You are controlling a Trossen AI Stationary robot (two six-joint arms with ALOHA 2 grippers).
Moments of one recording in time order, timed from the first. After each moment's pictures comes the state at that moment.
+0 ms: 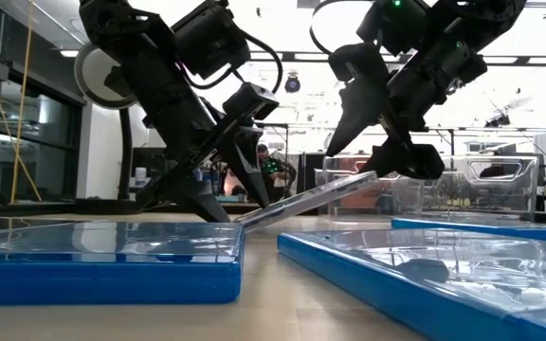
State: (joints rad) left arm -0.08 1.84 0.89 0.05 0.04 -1.20; right arm 0.03 1.54 0.73 0.07 -0.11 1.10
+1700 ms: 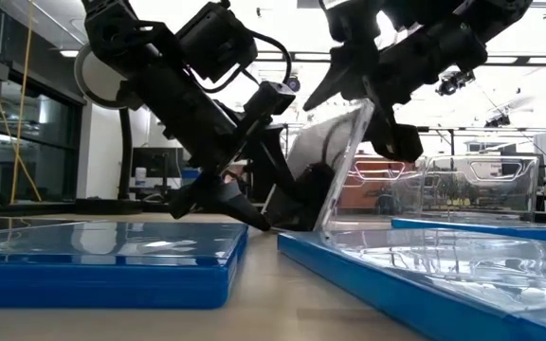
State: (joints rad) left arm -0.09 1.85 0.89 0.24 -0.01 -1.14; right arm 0.07 1.52 0.73 0.23 -0.05 1.10
